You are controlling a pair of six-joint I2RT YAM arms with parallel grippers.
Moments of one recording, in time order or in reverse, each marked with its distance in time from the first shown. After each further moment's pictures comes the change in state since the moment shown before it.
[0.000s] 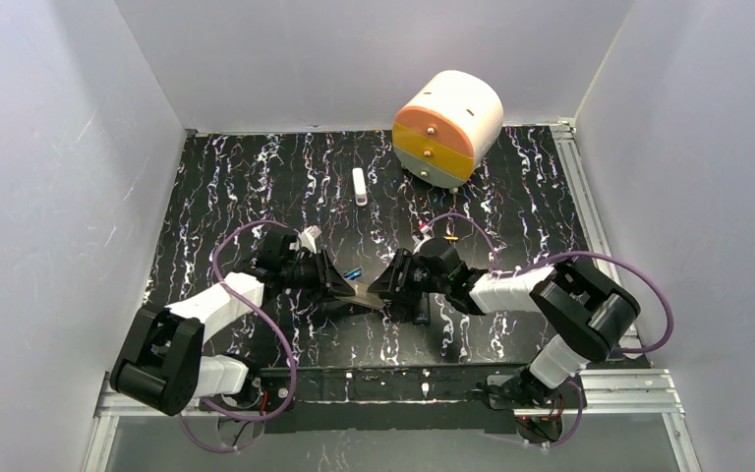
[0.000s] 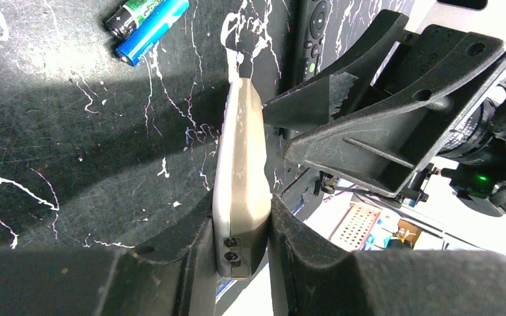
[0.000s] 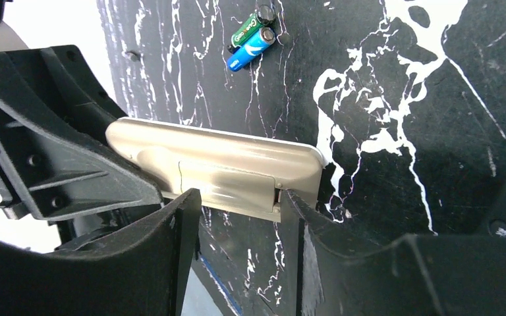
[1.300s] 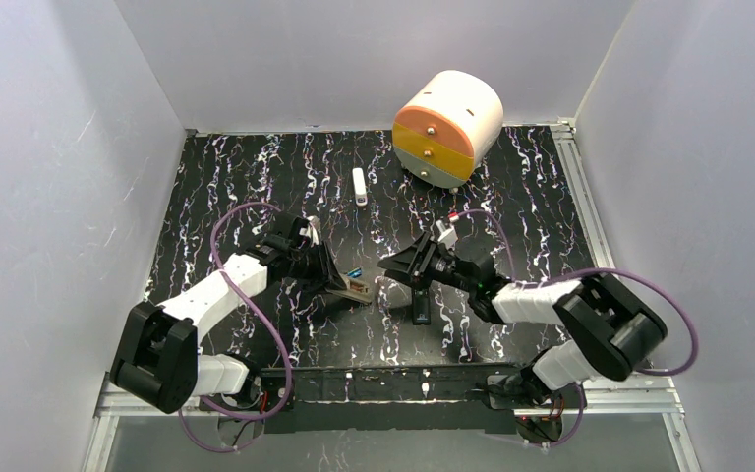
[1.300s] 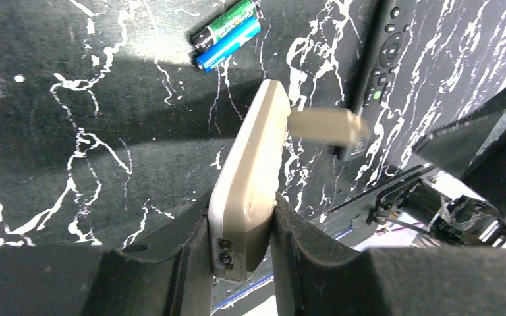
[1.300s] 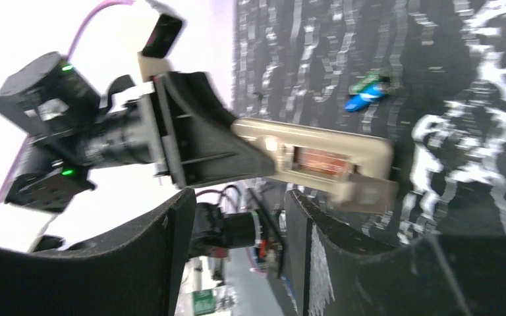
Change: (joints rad) left arm -0.052 0.013 0.208 -0.357 -0.287 0.078; right arm -0.108 -0.101 -0.177 0.491 -0.083 0.237
